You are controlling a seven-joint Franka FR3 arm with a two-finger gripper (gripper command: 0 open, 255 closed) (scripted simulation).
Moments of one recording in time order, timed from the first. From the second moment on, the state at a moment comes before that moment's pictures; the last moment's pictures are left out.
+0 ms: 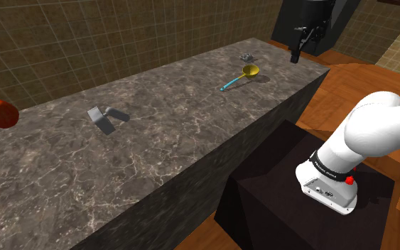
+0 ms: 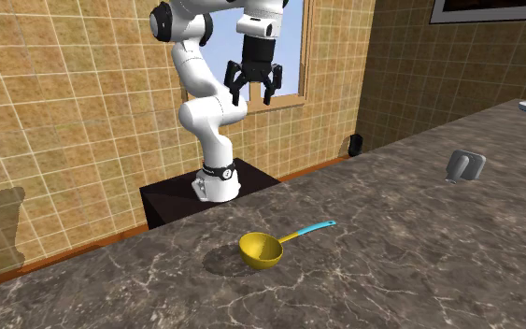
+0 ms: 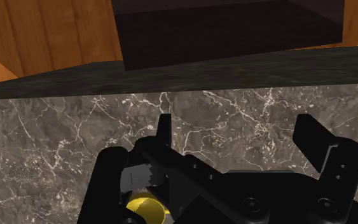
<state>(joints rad) 0.02 -0.81 -0.03 -2.40 -0.10 1.45 0.13</state>
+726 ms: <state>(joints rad) -0.04 -0.58 0.04 -2.46 -0.21 1.79 0.32</state>
